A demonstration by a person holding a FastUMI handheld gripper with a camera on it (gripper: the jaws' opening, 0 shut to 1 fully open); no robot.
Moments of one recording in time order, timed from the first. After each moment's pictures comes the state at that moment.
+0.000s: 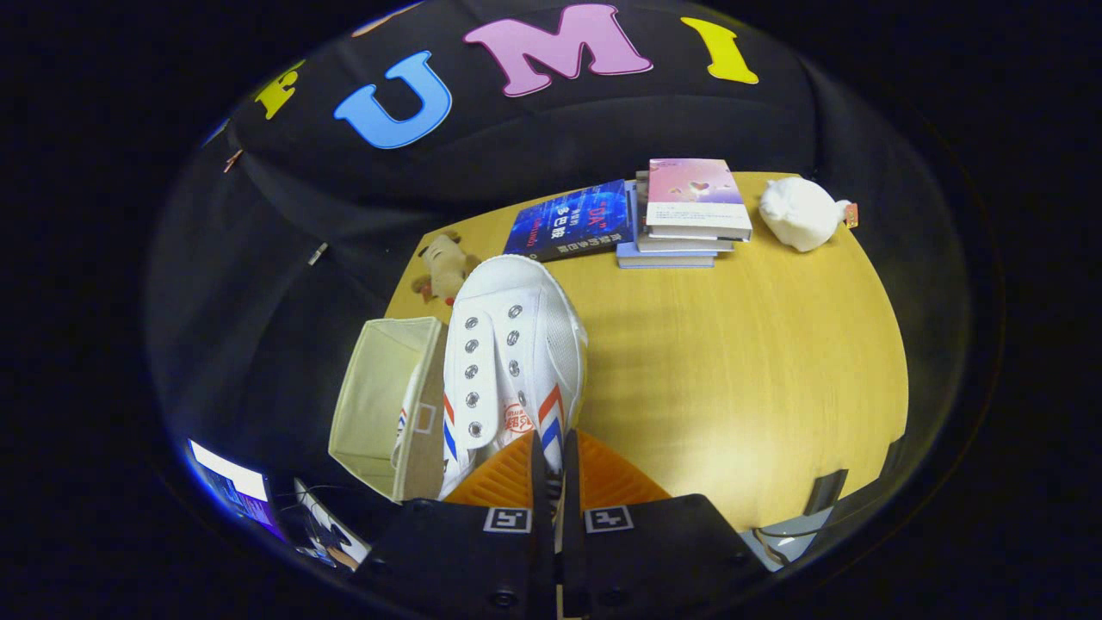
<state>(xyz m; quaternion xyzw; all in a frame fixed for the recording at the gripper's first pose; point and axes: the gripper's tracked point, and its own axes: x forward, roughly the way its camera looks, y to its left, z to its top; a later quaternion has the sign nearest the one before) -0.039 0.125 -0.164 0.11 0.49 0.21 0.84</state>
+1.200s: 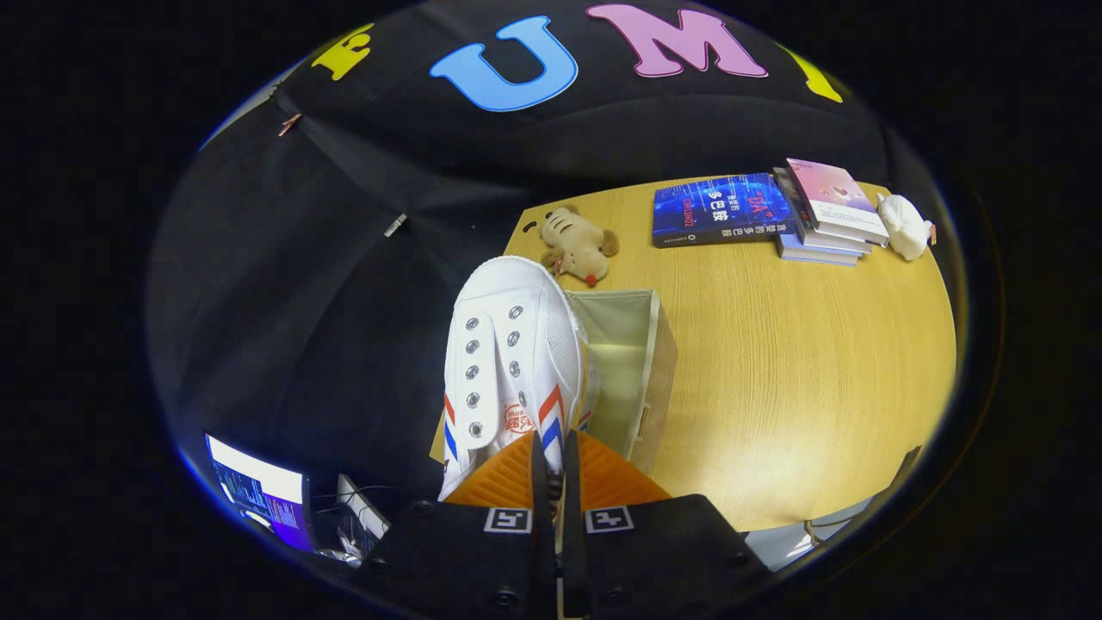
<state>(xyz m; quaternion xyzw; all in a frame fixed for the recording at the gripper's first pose) -0.096 0.326 -0.142 0.13 0.49 0.29 0.81</state>
